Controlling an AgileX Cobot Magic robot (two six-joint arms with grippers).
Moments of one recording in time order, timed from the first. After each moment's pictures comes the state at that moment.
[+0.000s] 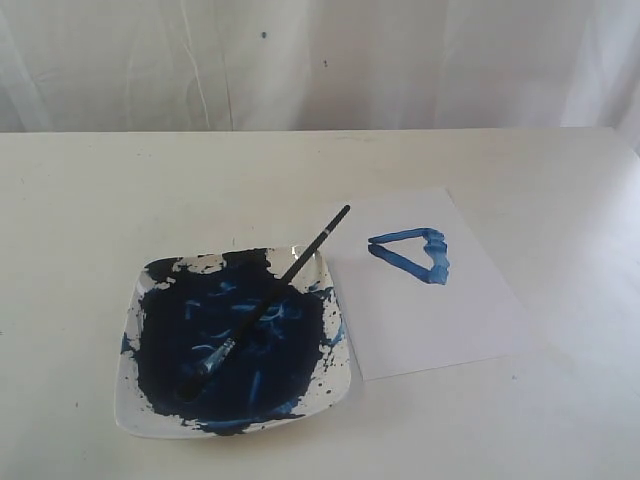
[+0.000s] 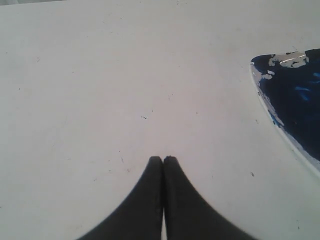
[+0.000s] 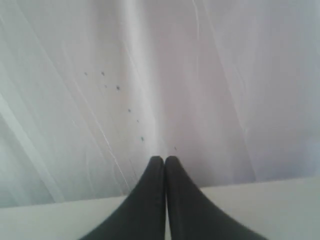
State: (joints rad) left arm 0.06 0.00 0.02 -0.16 0.42 0.20; right arm 0.16 0.76 -0.77 -1.71 -0.25 2.00
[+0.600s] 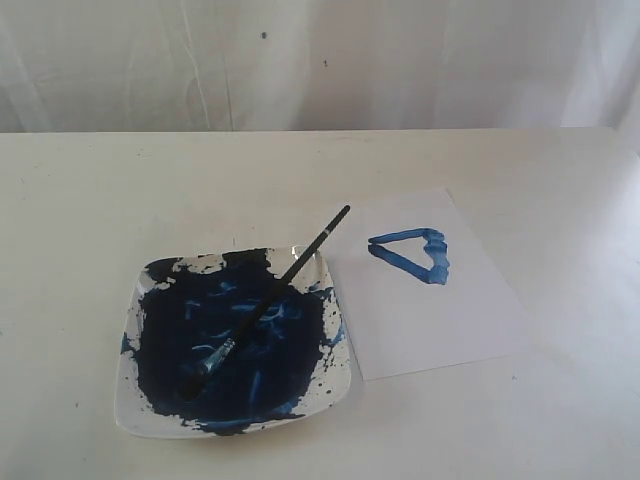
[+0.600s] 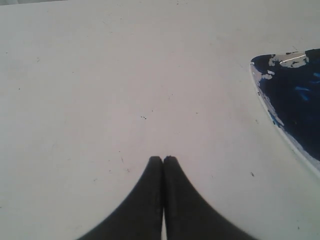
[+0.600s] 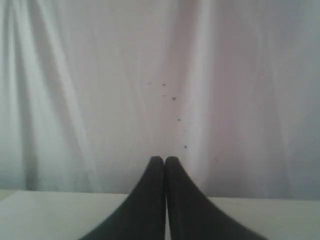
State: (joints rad) left arm 0.06 0.00 0.02 -0.16 0.42 0.20; right arm 0.16 0.33 -0.54 -1.74 -0.42 2.01
